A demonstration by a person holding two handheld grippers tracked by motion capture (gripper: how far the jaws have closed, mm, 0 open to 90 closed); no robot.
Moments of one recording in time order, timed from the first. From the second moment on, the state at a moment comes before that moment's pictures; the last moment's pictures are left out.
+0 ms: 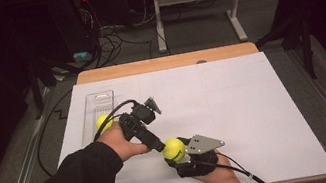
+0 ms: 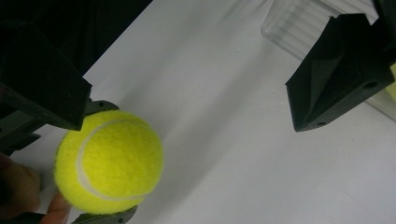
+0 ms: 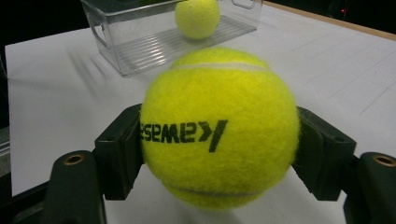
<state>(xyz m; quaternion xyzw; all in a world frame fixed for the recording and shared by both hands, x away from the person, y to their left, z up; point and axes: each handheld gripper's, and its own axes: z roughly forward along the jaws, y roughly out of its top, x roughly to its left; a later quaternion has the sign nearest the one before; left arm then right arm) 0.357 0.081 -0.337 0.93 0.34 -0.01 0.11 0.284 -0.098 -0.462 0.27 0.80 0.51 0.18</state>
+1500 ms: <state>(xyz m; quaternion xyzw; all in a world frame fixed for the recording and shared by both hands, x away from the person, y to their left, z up) 0.353 0.041 -0.368 0.94 0.31 -0.09 0.09 0.280 -0.093 -0.453 0.26 0.78 0.53 0.19</state>
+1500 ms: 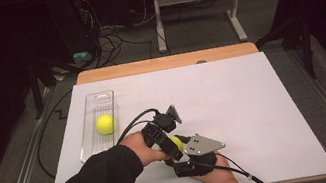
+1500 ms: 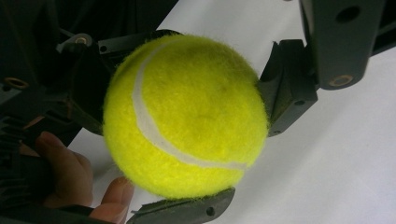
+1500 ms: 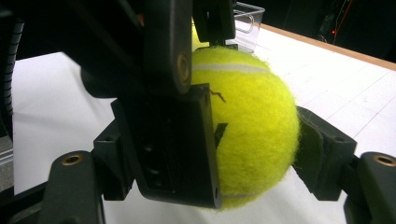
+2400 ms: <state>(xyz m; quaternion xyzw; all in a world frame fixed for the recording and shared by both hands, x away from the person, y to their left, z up) 0.371 0.067 -0.359 0.93 0.35 -0.06 0.09 0.283 -0.115 -0.454 0.27 0.78 0.53 0.18</state>
